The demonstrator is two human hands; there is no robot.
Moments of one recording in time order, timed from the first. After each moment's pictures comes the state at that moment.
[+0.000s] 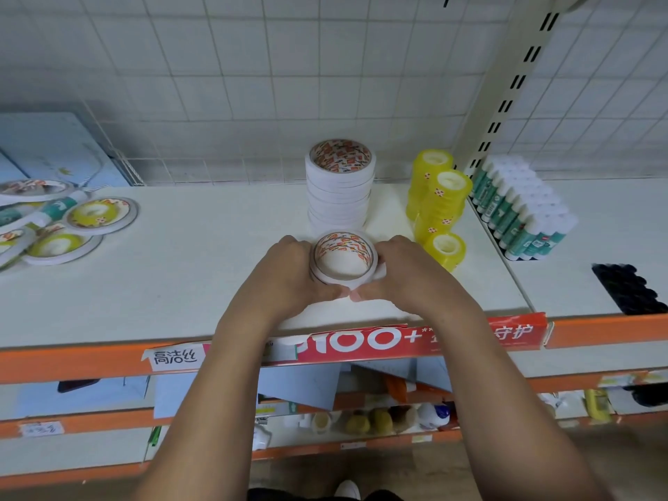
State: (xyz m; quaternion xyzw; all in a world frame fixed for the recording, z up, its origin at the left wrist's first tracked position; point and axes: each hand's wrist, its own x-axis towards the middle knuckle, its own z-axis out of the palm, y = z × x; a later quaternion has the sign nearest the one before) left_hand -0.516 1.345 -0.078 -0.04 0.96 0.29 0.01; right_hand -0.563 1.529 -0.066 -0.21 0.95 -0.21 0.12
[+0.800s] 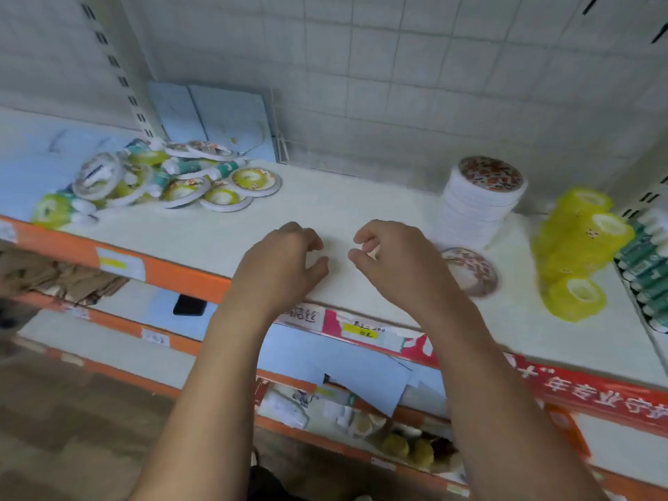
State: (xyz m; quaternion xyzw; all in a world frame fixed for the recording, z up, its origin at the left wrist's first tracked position) left_hand -0.413 1.239 -0.056 -0.19 0.96 0.19 -0.10; right_hand -0.505 1.388 -0.040 -0.35 0.90 -0.26 0.04
